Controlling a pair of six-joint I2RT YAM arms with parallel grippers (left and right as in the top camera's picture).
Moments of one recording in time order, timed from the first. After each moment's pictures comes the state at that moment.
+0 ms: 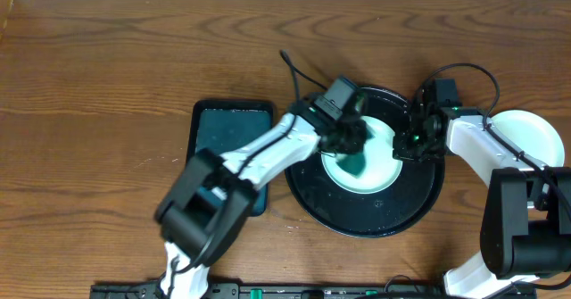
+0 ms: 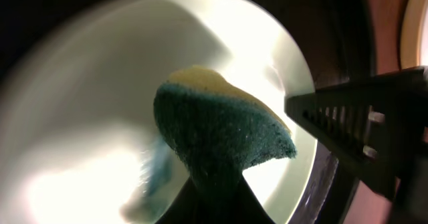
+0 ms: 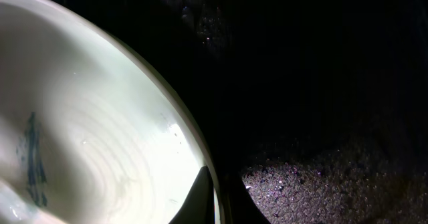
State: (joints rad) left arm -0.73 2.00 1.38 -0.44 0.34 -0.63; right arm 0.05 1.78 0.99 -0.65 -0.21 0.20
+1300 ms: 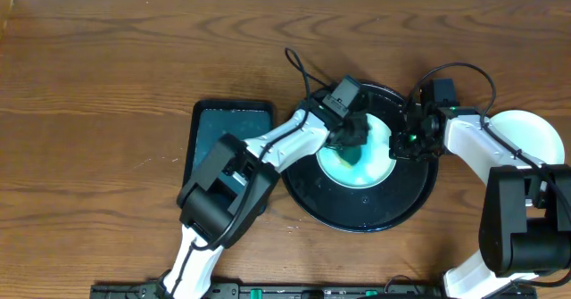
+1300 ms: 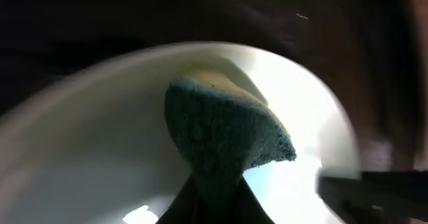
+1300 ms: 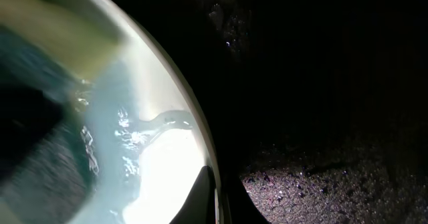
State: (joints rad) left arm -0.73 2.14 1.45 -0.36 0.25 -0.68; right arm 0.06 1.79 1.00 -0.63 -0.26 0.17
